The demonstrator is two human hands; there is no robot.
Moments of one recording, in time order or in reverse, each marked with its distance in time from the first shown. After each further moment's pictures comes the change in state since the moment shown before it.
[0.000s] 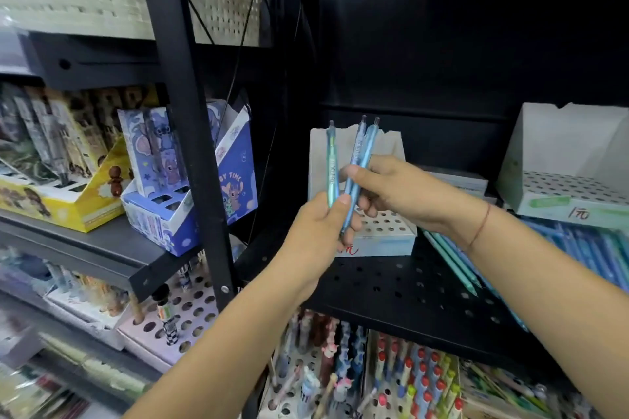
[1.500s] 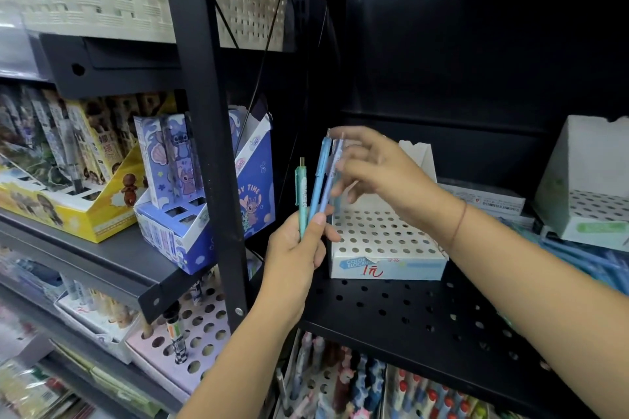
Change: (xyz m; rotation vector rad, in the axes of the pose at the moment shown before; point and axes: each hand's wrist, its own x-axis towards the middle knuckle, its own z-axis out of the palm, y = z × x) left_hand 0.014 -0.046 -0.039 -0.198 0.247 0.124; right_hand 0.058 -0.003 0.018 0.266 0.087 -0.225
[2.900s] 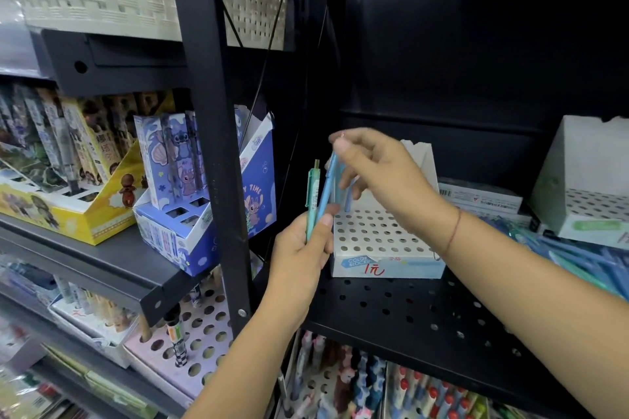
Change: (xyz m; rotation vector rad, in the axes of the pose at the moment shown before) left_hand -0.002 0.005 0.003 0.027 -0.022 -0.032; right_hand -0.005 -0.004 0.014 -0.082 0.137 -0.082
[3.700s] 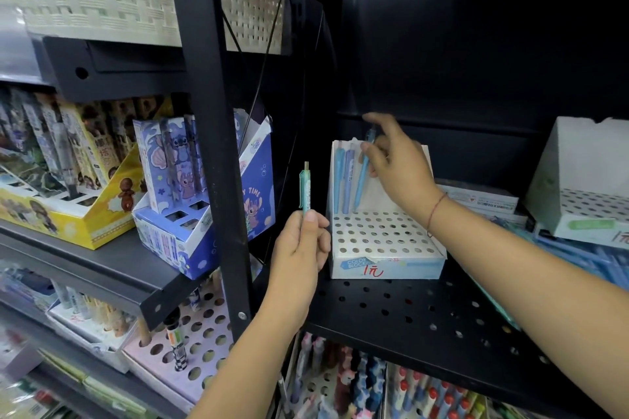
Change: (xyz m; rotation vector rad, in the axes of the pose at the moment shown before) left_hand 0.000 -0.002 -0.002 0.041 0.016 0.009; right_hand 0.033 0.044 -0.031 -0.580 0.254 -0.185
